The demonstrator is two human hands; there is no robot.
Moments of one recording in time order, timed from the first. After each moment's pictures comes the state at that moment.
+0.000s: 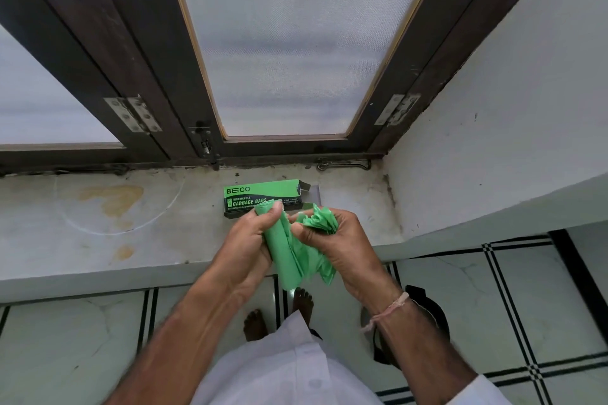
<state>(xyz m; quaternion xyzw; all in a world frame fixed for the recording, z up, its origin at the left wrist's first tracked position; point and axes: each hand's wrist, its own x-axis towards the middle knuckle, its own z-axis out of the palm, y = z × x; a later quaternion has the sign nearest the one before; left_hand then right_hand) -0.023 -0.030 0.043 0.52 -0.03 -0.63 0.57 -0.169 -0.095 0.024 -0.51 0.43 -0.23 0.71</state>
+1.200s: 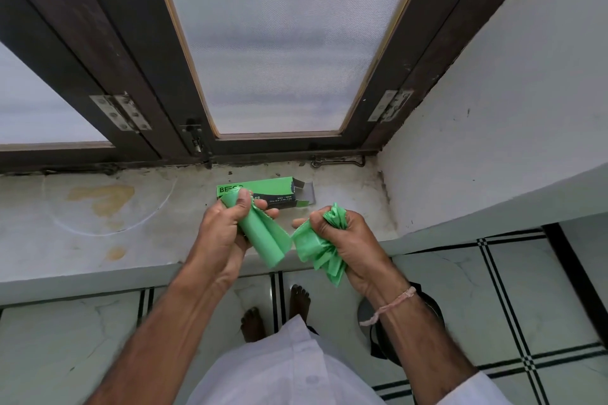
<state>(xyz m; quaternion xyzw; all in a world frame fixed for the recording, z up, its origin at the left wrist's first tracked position) 0.000 -0.034 0.020 0.55 -0.02 -0.55 0.63 -0.184 -0.104 0.016 -0.41 0.47 -0.21 0.75</state>
